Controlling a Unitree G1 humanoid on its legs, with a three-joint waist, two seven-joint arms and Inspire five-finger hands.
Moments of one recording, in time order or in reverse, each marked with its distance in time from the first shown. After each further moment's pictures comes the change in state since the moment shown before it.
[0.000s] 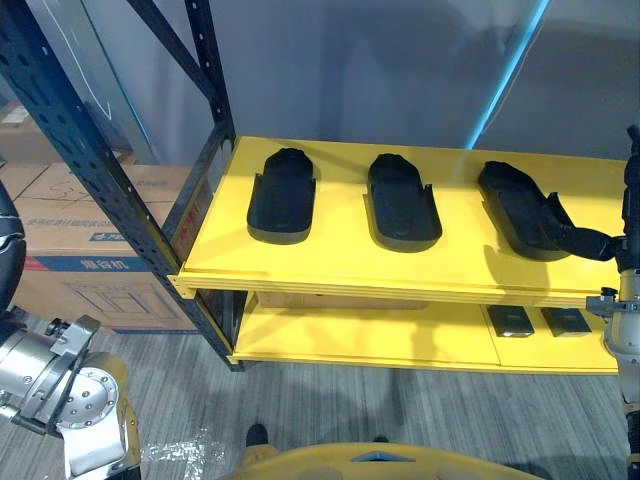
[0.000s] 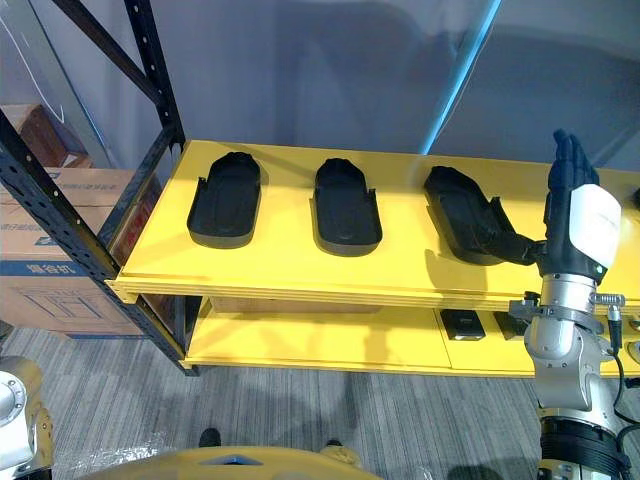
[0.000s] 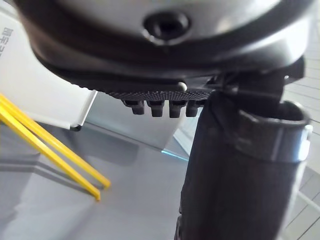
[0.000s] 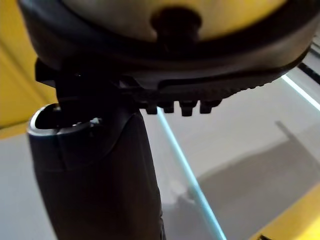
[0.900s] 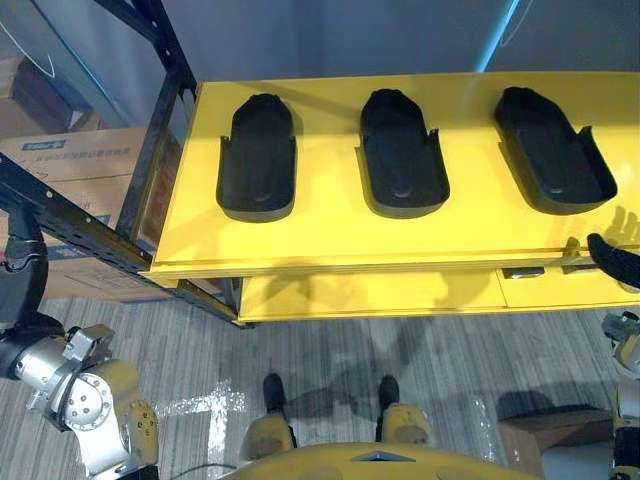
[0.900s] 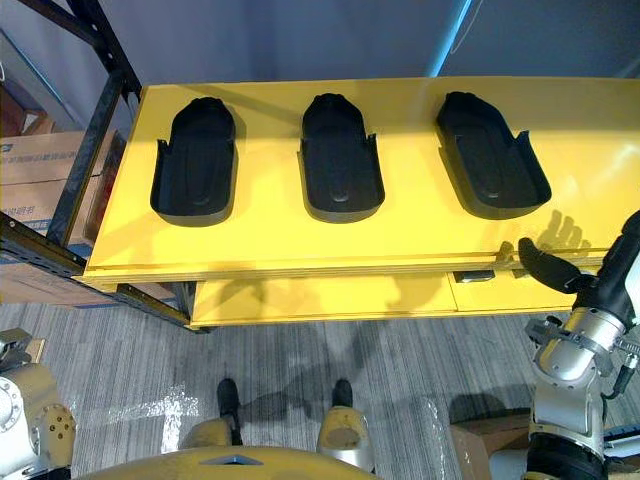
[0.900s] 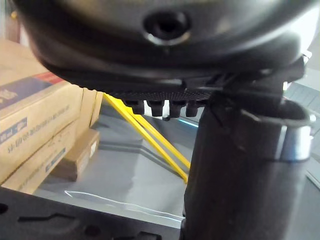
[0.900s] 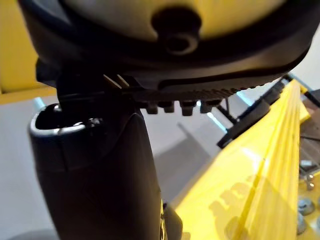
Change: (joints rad) left arm -0.010 -0.074 -0.013 0.082 -0.379 0.070 -0.164; right arm 0.010 0.127 -0.129 0.014 0.159 0.099 -0.137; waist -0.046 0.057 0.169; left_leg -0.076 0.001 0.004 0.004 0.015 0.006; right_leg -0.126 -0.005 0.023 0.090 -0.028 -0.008
